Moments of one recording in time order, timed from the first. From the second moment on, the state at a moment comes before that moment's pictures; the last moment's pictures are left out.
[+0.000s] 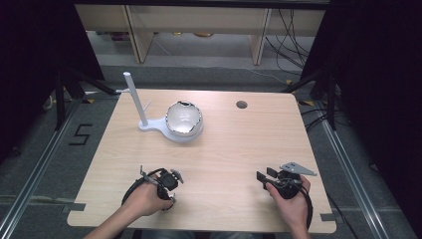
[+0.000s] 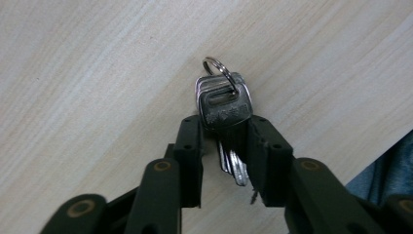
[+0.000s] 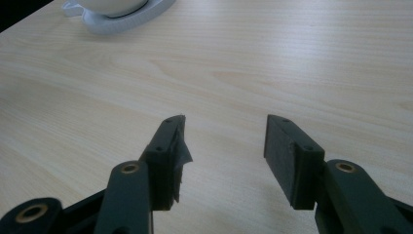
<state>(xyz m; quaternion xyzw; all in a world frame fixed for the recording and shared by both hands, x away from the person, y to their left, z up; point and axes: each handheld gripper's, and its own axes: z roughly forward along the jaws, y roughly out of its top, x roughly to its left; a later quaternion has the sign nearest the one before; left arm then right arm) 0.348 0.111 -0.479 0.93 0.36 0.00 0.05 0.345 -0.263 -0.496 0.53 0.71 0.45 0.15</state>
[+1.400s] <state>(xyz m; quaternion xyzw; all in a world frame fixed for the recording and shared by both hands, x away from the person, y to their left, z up) 0.352 0.123 -0.478 0.95 0.30 -0.02 0.07 0.345 -0.263 -0.497 0.53 0.71 0.44 0.14</state>
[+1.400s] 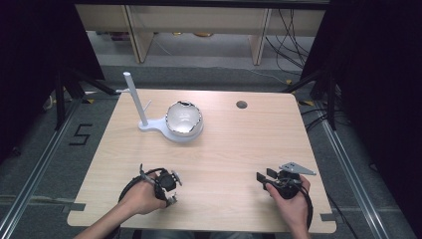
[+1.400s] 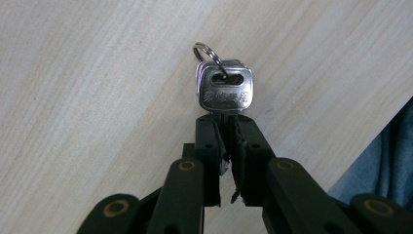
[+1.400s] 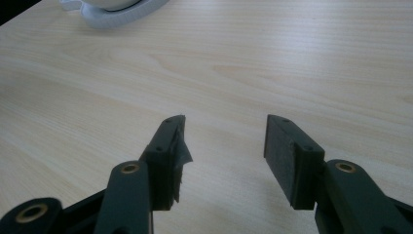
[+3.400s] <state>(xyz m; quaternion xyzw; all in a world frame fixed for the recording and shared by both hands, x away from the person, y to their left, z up) 0.383 0.219 -0.403 0.89 0.41 0.09 0.19 0.345 -0.265 -0.496 0.52 0.71 0.45 0.17</state>
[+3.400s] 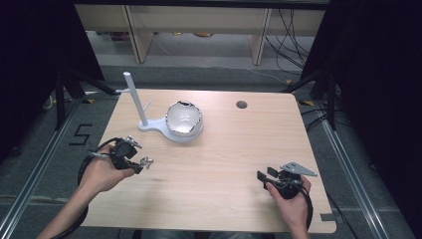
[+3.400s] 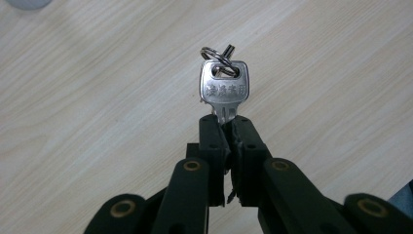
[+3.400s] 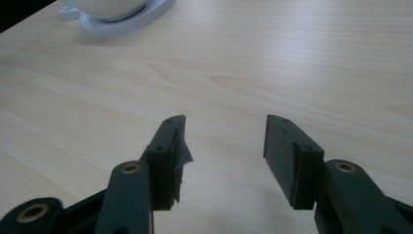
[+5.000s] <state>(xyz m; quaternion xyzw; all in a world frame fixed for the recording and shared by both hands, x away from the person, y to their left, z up) 0.424 0.283 -0.365 0.82 0.50 0.17 0.22 0.344 -0.266 -0.492 0.51 0.70 0.46 0.18</state>
